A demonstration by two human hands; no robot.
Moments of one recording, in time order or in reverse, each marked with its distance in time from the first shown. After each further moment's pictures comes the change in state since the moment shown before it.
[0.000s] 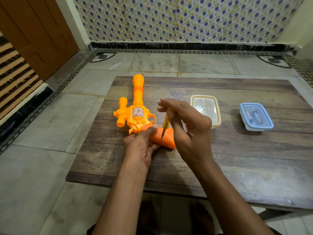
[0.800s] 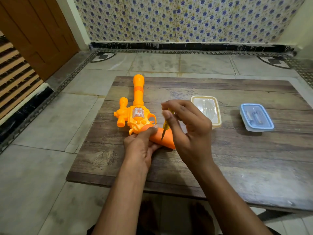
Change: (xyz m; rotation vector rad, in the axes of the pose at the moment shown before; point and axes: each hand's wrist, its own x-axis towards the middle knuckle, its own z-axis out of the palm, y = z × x) left_hand 0.001 0.000 -0.001 -0.013 -0.002 0.001; right_hand -0.002 -0.002 0.001 -0.091 0.041 -0.023
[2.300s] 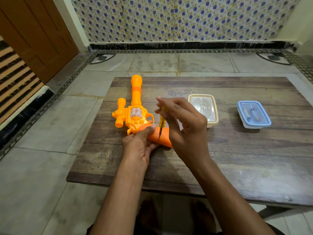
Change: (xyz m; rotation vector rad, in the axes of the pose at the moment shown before) left_hand 0.000 -0.002 0.000 0.015 -0.011 0.016; right_hand 0.003 0.001 -0.002 -0.001 -0.030 -0.035
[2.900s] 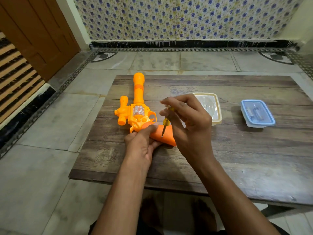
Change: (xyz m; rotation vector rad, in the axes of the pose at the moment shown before) left_hand -0.005 0.003 0.001 -0.004 -0.011 -0.007; right_hand -0.001 0.003 0.002 0.040 0.021 0.045
